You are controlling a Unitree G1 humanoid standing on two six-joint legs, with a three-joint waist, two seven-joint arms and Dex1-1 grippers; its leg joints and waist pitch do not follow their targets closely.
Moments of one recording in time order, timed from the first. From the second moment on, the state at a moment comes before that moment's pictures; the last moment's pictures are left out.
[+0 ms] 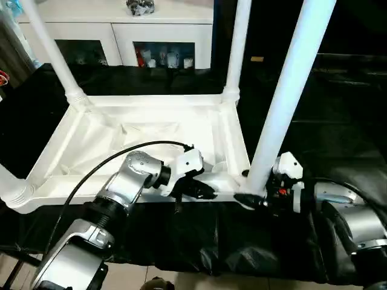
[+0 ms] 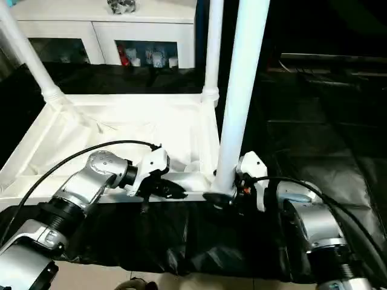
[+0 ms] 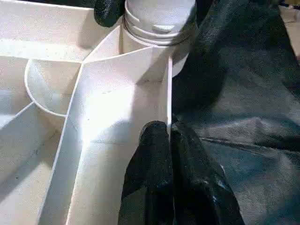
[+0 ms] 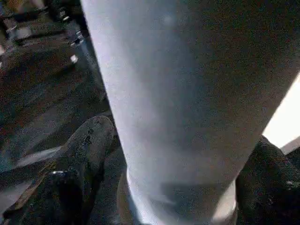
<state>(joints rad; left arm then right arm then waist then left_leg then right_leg) -0.64 0.26 -0.35 0.57 0.02 0.17 -1.29 -0.28 -0.50 0.12 0.25 0.22 0.21 1.14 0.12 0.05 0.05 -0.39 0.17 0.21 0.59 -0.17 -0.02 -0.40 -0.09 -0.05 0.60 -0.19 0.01</state>
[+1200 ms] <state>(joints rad) -0.73 0.02 -0.30 0.71 0.10 0.29 -0.82 -0.40 -0.19 -0.10 0.43 0.14 0.24 0.42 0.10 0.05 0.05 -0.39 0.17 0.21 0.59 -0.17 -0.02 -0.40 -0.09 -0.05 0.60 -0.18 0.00</state>
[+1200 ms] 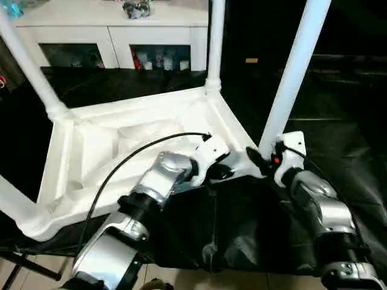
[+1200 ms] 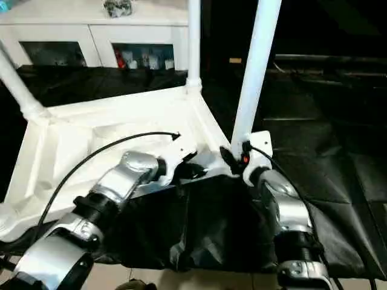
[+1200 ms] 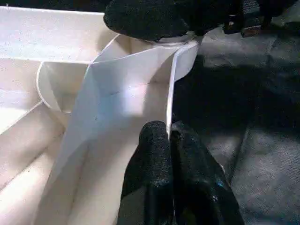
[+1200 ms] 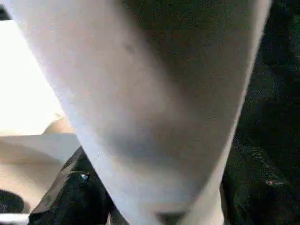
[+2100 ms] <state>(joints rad) -0.67 0.22 -0.34 0.62 0.03 0.17 -1.19 -0.30 -0.44 0.06 0.31 0.20 0.22 1.02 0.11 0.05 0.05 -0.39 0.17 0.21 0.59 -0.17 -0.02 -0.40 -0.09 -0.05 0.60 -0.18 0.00</state>
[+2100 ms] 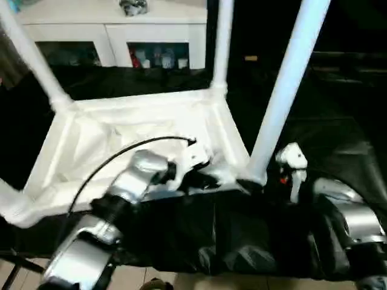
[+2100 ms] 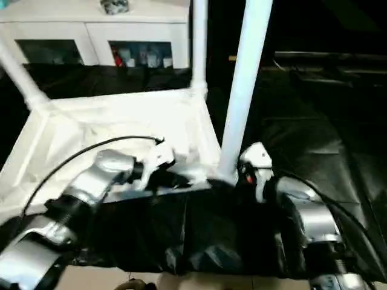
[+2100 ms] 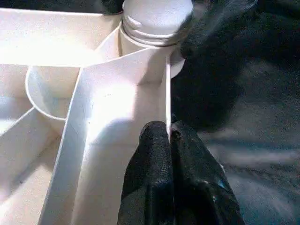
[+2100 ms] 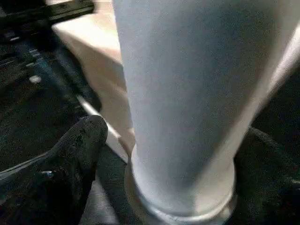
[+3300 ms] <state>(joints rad) -0.76 0.07 -0.28 0.77 0.06 0.26 -0.84 -0.47 -0.22 -0.03 0.57 0.13 0.17 0.50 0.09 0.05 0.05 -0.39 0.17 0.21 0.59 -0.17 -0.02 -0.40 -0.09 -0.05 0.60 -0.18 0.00</state>
